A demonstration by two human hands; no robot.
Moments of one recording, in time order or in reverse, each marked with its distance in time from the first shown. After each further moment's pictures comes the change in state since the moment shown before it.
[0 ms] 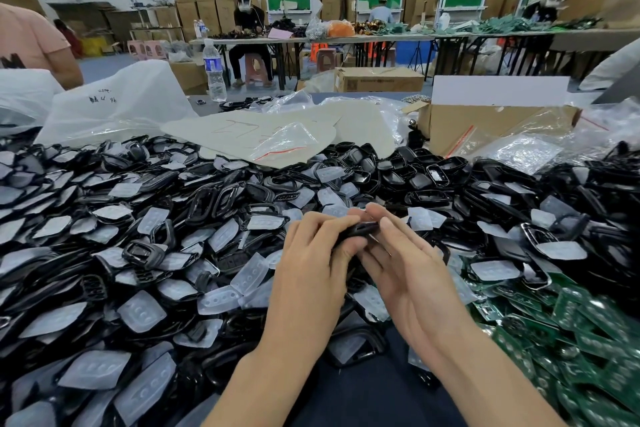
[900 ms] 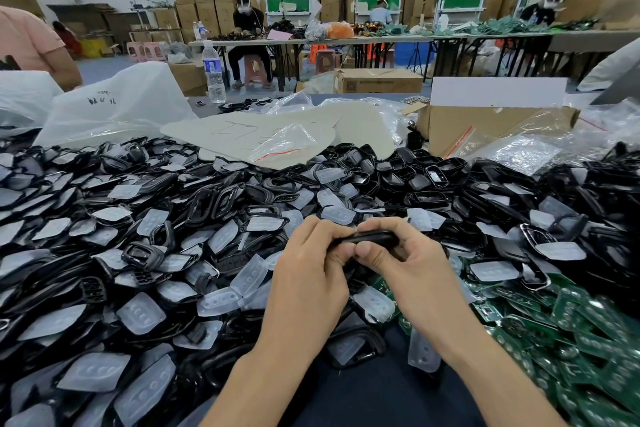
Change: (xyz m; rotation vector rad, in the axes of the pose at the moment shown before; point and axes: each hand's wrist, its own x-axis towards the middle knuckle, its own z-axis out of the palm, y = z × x) left_hand 0.002 0.005 -0.008 -0.073 -0.046 -0.045; right_hand 0.001 -0.008 -0.012 -0.804 -0.031 -0.242
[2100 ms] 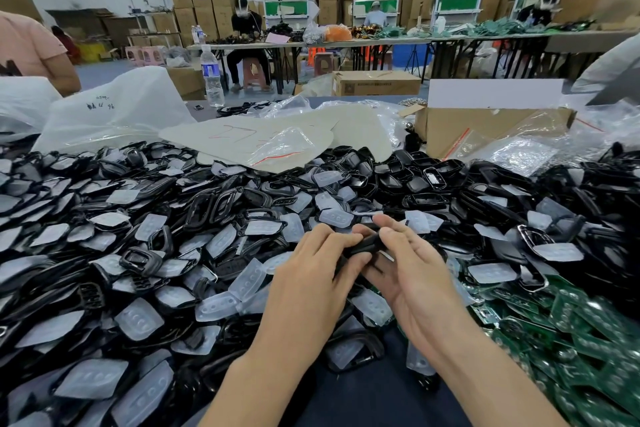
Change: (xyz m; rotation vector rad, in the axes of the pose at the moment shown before) left_hand -0.001 -0.001 0.002 0.166 -0.076 0.114; right_hand 0.004 0.000 0.009 0.694 0.149 0.303
